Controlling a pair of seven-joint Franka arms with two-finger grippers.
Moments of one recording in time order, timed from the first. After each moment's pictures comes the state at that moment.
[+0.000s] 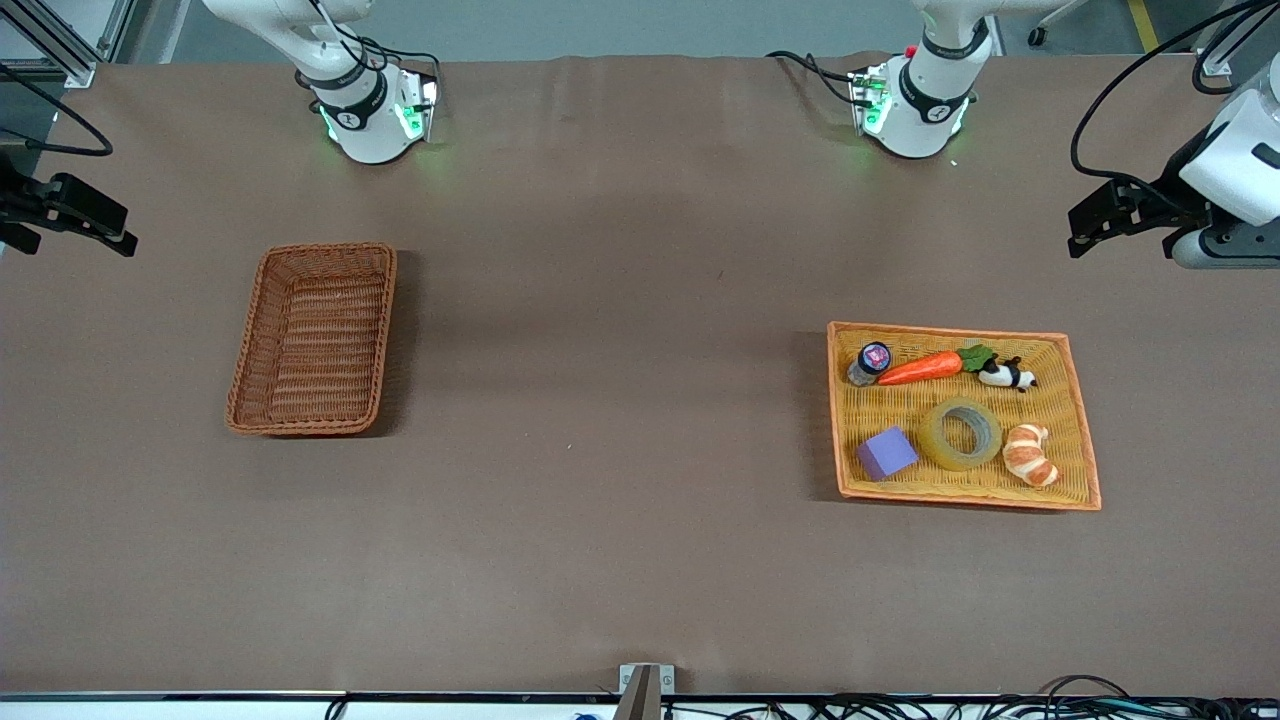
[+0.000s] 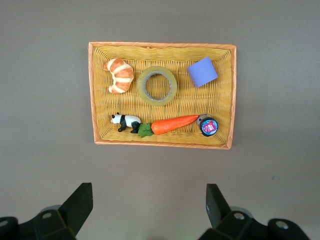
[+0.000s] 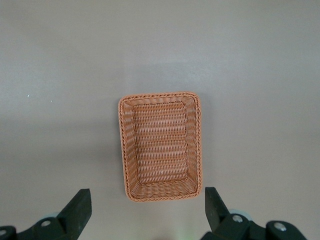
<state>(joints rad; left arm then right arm) 0.02 -0.04 -0.13 -1.59 0.02 1.54 -0.06 0.01 0.03 -0.01 -1.40 -0.02 1.41 0.03</state>
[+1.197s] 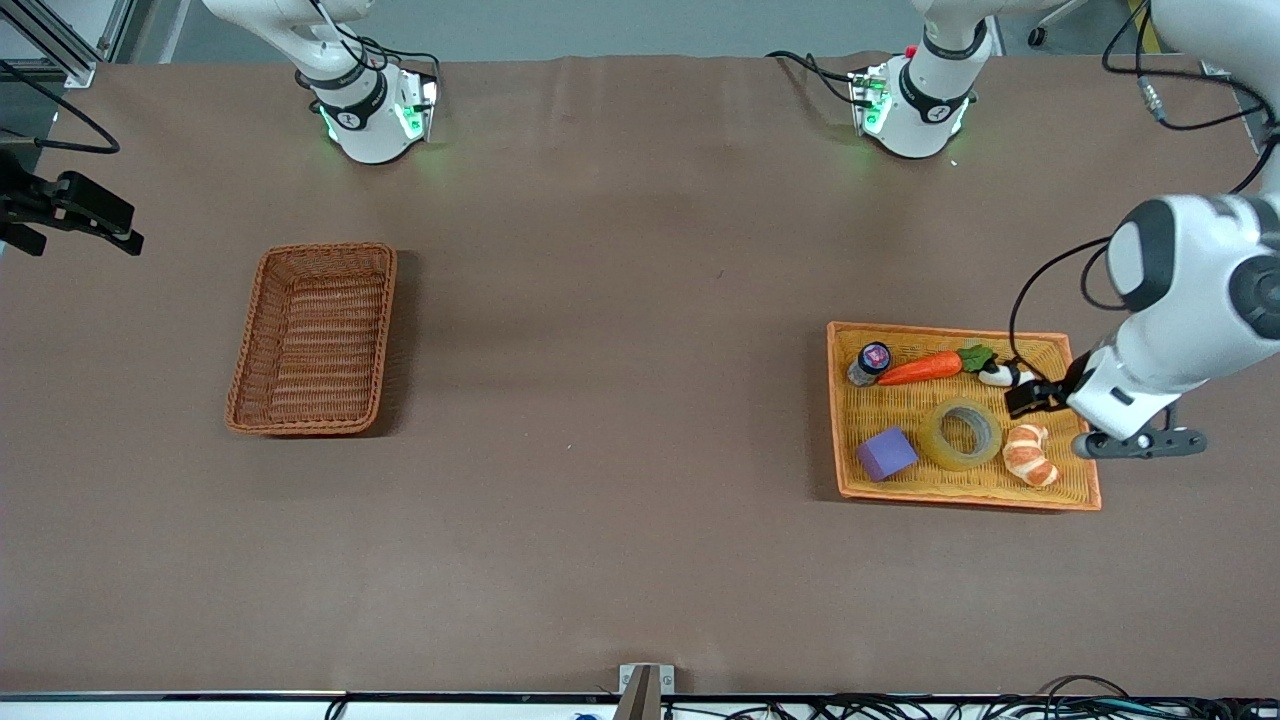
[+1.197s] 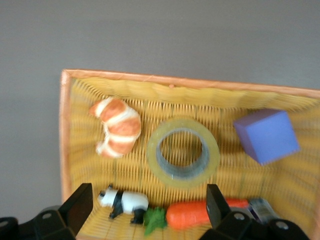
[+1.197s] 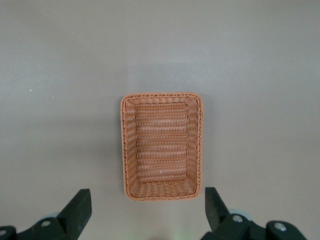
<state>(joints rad) 0.10 0.35 -0.11 -1.84 0.09 2.22 -0.08 0.01 0.03 -0.01 -1.40 -0.02 1.41 -0.01</state>
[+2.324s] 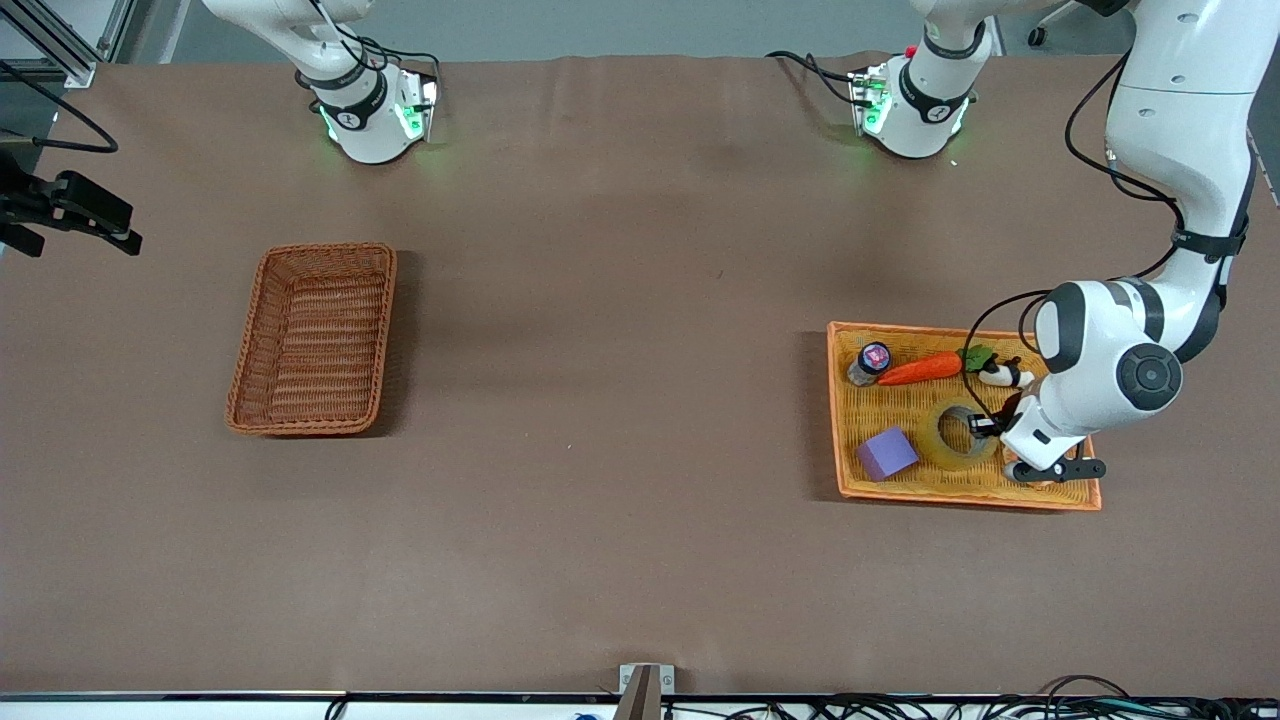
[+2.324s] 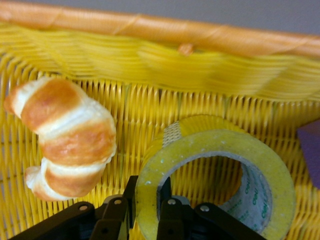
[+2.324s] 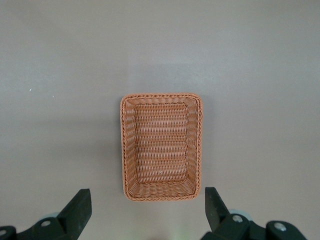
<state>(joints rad) 0.12 0.56 -0.12 -1.85 0.09 2.37 -0.08 0.01 0.03 -0.01 -1.40 -0.02 1.42 -0.01</state>
